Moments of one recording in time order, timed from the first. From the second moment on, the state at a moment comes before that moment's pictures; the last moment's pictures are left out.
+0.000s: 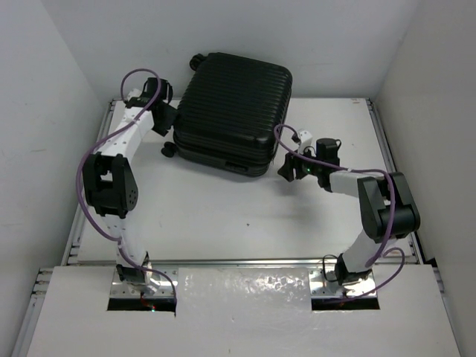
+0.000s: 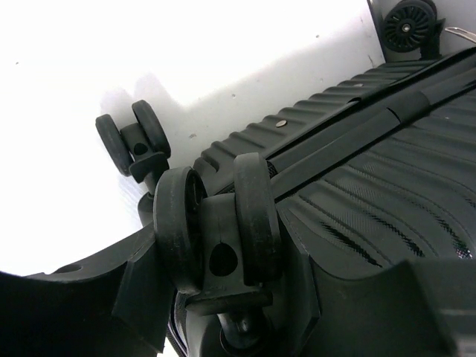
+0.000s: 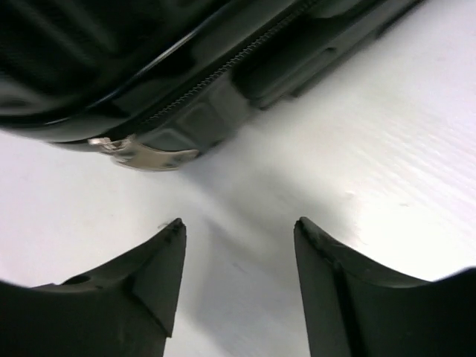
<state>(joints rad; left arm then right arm) -0.09 1.93 1.72 -0.73 -0.28 -1.12 0.14 1.69 0.74 0.34 -0.52 -0.14</state>
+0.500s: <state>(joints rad) -0.08 1.93 1.73 -0.73 -0.27 -1.10 0.27 1.73 0.75 0.51 -0.61 0.00</state>
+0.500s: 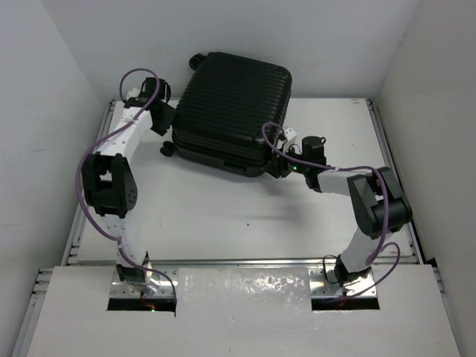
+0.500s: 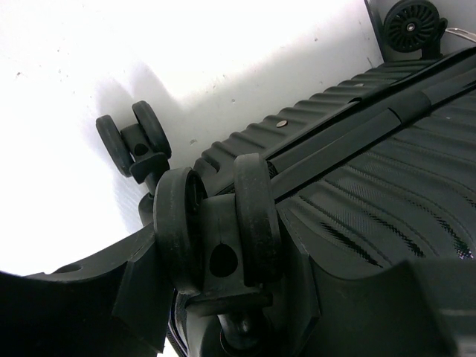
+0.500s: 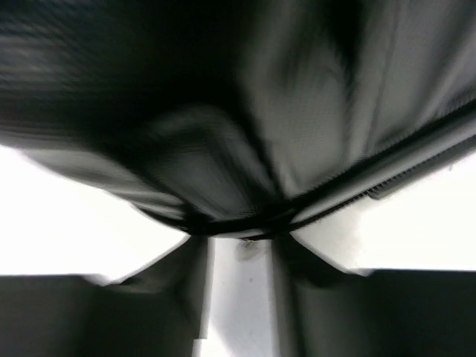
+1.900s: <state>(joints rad) -0.05 1.94 1.73 -0.71 -0.19 -1.03 0.08 2.57 2.29 -0.22 -0.15 0.18</state>
